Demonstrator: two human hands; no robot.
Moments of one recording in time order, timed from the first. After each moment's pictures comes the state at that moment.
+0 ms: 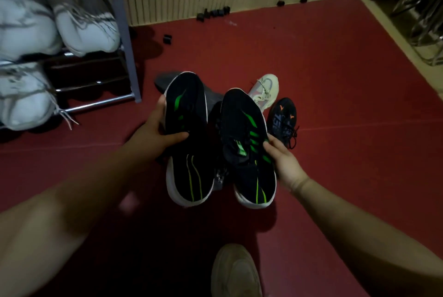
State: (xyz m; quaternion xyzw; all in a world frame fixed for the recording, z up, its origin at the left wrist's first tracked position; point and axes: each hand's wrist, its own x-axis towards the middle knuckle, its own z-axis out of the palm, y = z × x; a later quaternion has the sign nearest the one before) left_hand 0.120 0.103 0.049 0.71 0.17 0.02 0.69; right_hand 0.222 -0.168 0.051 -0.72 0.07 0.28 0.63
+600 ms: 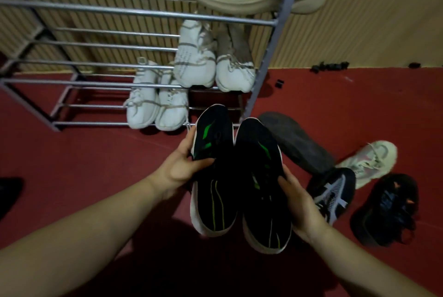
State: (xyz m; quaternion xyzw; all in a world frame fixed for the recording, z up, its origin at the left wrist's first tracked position) left_hand 0.015 0.174 0.055 0.57 0.29 0.16 0.75; right_hand 0.175 -0.024 0.039 -0.63 -0.12 0.47 0.60
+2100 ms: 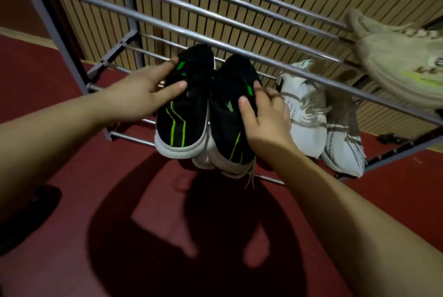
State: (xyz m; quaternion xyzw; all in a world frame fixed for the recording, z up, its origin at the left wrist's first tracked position) left_hand -0.104 0.446 0.139 0.83 0.40 0.15 0.35; right_hand 0.092 0.315 0.136 -0.81 -0.51 0.13 0.25
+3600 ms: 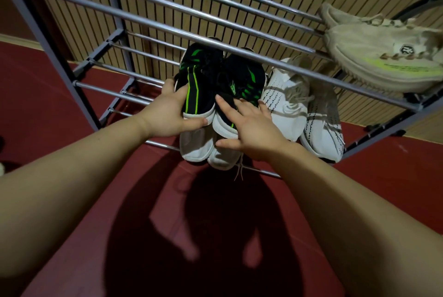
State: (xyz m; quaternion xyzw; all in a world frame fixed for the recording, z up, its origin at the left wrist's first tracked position) left_hand -0.050 0.416 0.095 0.86 0.35 0.16 0.34; right_hand 0.125 0.303 0.123 -0.71 -0.70 0.06 -0.05
